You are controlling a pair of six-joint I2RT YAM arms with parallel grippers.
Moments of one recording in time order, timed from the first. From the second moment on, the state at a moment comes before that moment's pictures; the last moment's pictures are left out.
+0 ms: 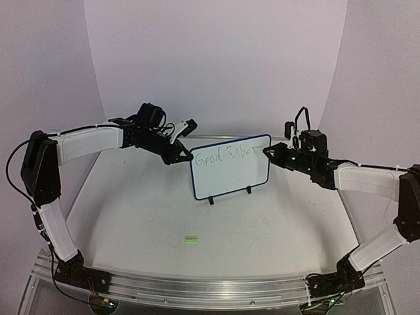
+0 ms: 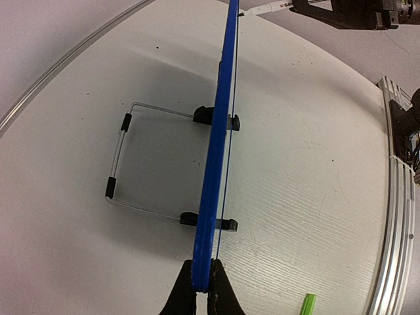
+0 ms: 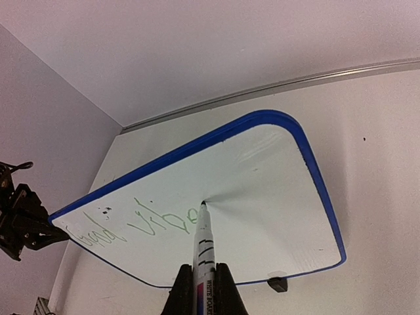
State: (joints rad) left arm -0.58 1.80 1.48 -0.42 0.53 0.27; right arm 0.45 1.44 0.86 0.24 -0.16 0.58
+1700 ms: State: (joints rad) left arm -0.58 1.80 1.48 -0.42 0.53 0.27; right arm 0.44 1.49 0.88 0.22 -0.15 0.58
